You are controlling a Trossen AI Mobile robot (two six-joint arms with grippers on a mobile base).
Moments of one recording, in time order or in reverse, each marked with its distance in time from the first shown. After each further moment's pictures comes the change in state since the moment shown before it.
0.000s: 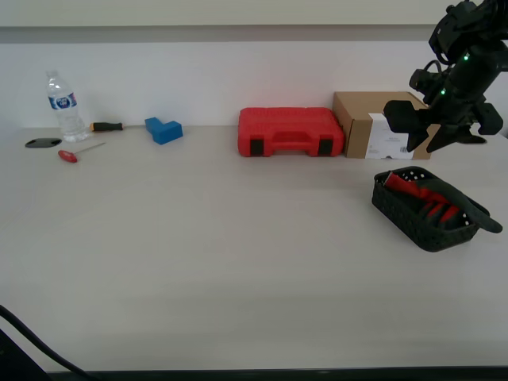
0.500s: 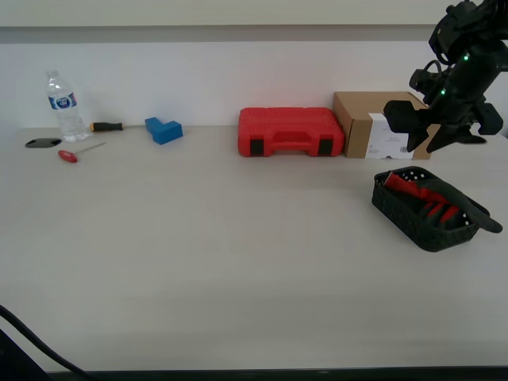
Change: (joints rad) arm 0 0.000 0.000 0.000 0.000 0.000 0.000; arm 1 0.000 0.000 0.000 0.000 0.000 0.000
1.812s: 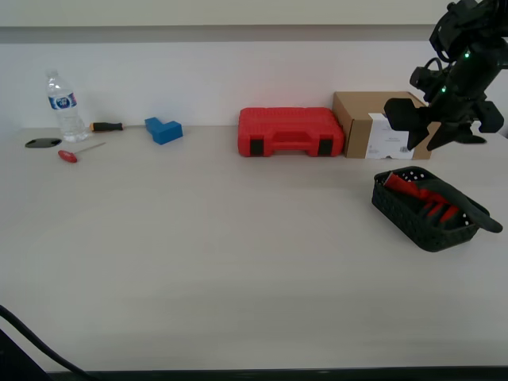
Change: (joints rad) arm 0 -0.002 -0.002 0.005 -0.005 0.000 0.000; arm 1 0.000 0.000 0.001 0.000 0.000 0.000
